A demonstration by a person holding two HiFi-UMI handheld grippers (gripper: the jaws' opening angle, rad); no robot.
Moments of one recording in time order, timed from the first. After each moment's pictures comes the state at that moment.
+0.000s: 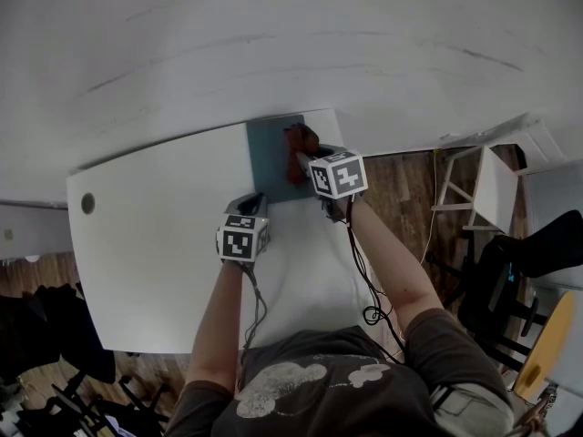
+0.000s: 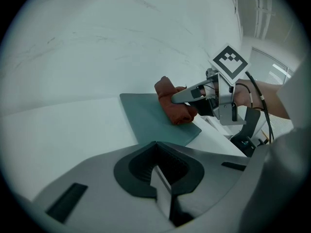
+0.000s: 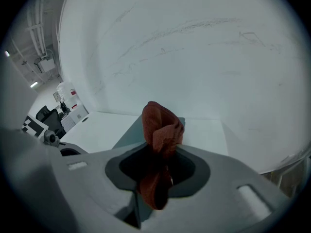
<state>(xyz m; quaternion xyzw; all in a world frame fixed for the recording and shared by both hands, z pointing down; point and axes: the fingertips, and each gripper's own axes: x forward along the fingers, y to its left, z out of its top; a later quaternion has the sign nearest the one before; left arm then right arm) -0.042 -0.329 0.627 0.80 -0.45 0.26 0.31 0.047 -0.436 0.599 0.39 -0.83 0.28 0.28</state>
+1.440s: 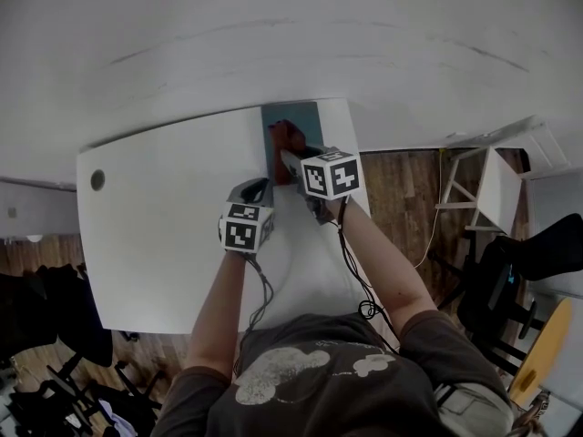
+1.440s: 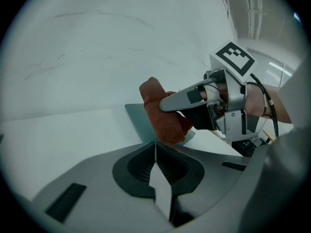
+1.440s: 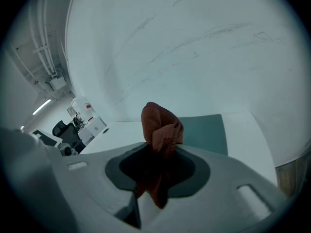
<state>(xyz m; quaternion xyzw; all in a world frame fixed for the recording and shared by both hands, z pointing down) -0.059 -0.311 0.597 0.81 -0.46 0.25 0.27 -0.024 -0.387 0.564 0.34 -0.86 0.32 0.21</state>
